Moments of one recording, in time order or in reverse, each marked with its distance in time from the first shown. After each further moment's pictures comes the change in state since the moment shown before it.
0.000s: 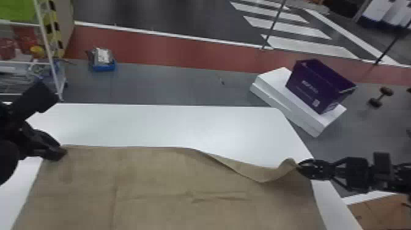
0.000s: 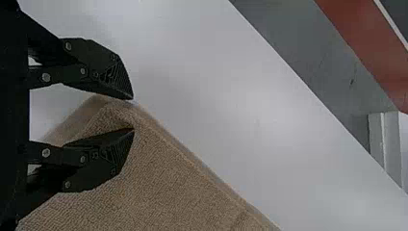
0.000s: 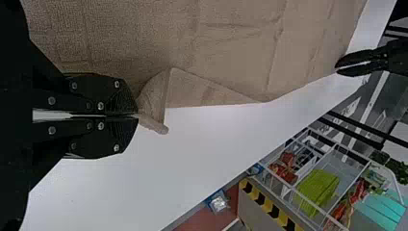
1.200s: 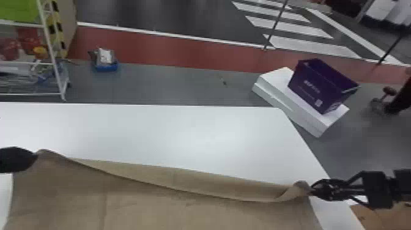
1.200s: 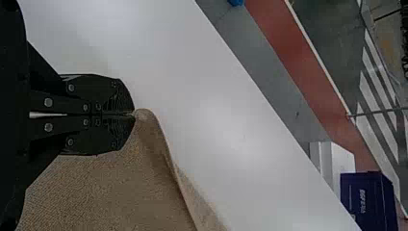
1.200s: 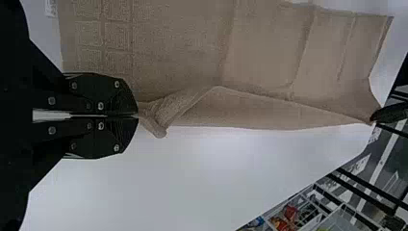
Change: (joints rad) left arm 0.370 0.000 0.166 -0.553 0.169 -0.039 -0.019; right arm 0.145 -0.029 -0.104 -0.065 0.009 -0.086 0.165
